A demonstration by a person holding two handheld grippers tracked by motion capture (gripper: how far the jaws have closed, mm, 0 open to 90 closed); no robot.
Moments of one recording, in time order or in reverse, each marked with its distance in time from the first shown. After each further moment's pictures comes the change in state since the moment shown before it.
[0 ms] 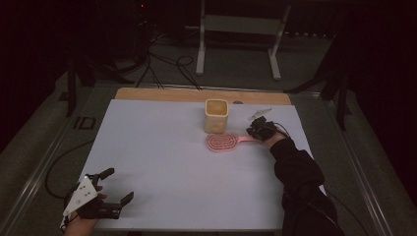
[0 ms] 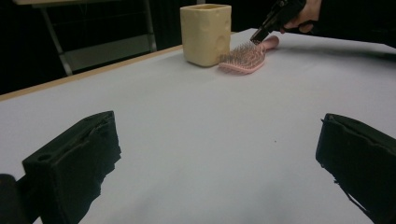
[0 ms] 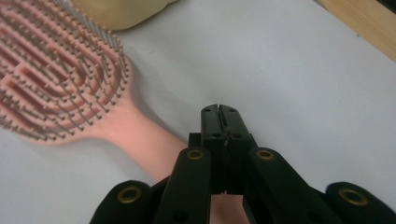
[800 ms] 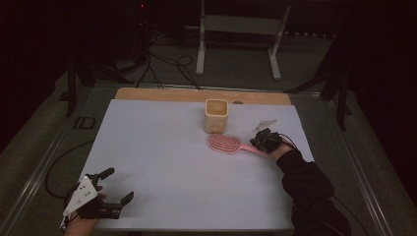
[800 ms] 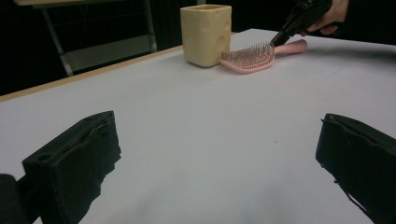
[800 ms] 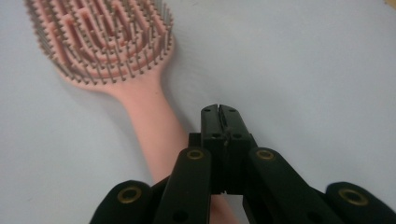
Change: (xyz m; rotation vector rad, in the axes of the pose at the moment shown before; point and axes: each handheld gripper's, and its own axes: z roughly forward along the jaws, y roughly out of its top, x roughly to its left) left arm 0.000 0.000 0.000 0.001 0.000 0.001; right arm 0.023 -0.028 -0.025 0.027 0.021 -0.046
